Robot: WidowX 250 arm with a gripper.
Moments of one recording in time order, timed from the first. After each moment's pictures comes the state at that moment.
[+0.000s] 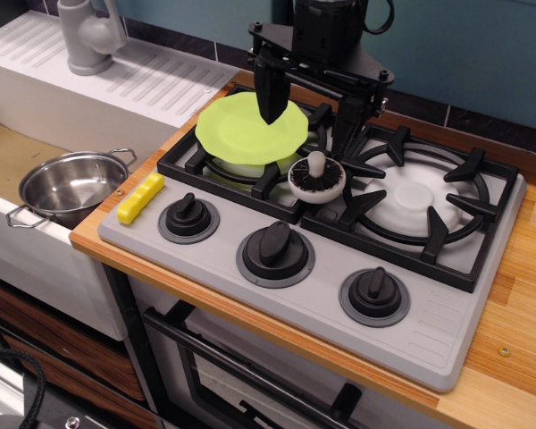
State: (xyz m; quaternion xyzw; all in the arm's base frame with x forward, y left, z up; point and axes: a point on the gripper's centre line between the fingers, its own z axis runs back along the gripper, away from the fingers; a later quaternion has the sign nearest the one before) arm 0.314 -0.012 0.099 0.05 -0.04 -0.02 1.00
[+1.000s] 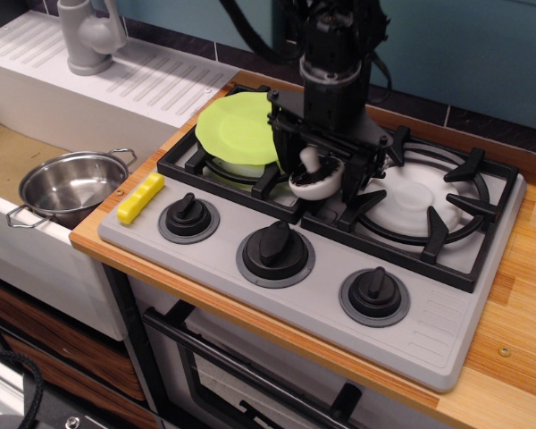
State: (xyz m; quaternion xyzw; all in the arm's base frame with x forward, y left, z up) arm 0.331 -0.012 0.037 0.02 -0.07 -0.03 1.00
